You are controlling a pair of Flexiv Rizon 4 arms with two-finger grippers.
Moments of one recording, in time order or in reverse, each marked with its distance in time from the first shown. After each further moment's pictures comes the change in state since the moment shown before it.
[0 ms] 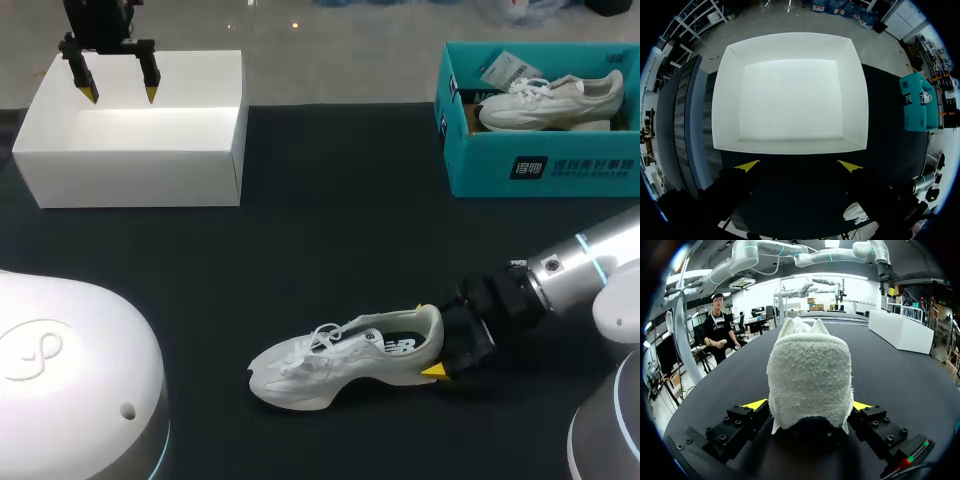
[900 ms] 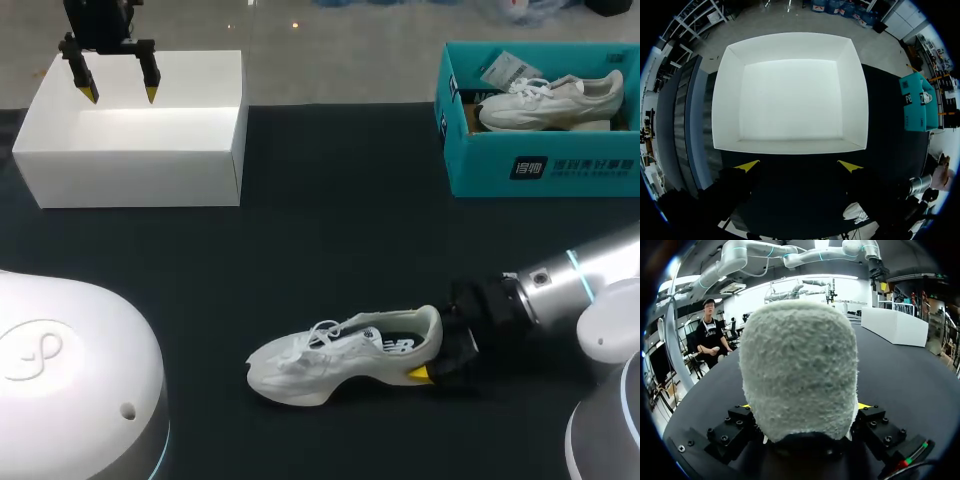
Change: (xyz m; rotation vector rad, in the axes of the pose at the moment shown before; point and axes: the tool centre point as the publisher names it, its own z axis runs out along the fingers) left arm 0.000 0.000 0.000 0.000 0.000 0.000; right arm -0.006 -0.003 0.021 -0.026 -0.068 0.071
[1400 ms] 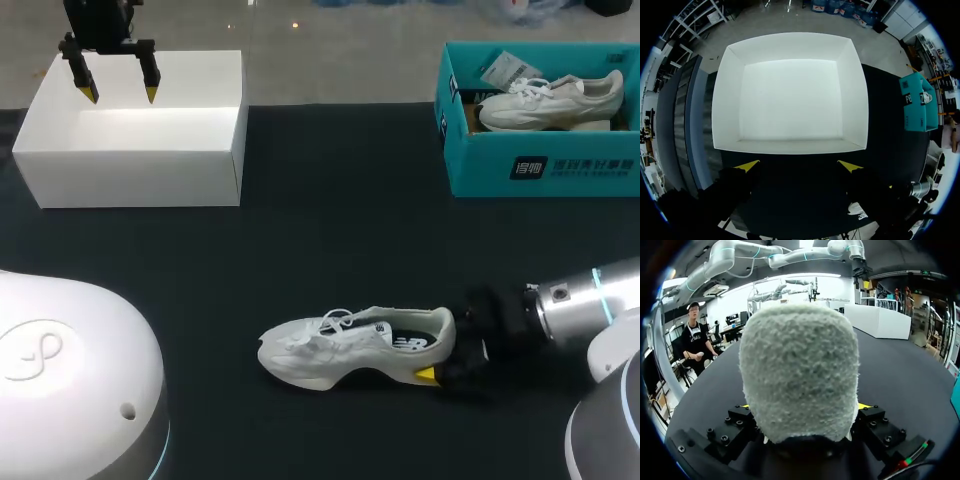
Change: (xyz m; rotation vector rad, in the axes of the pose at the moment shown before) left arm 0.000 0.000 0.000 0.000 0.000 0.000; right arm 0.001 -0.008 -0.018 0.013 -0.147 0.062
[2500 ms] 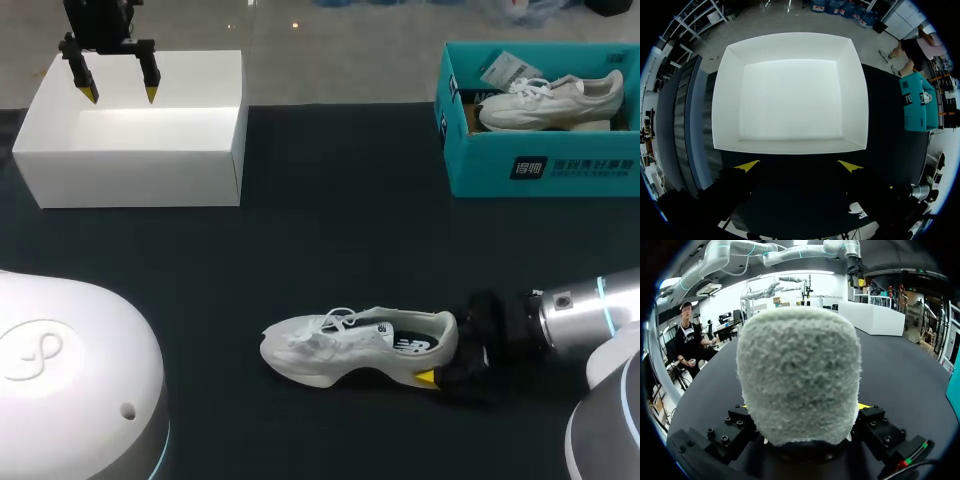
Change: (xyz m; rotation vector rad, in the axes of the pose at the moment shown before) left arm 0.000 0.000 0.000 0.000 0.000 0.000; right arm 0.004 -0.001 -0.002 0.025 -0.057 0.023
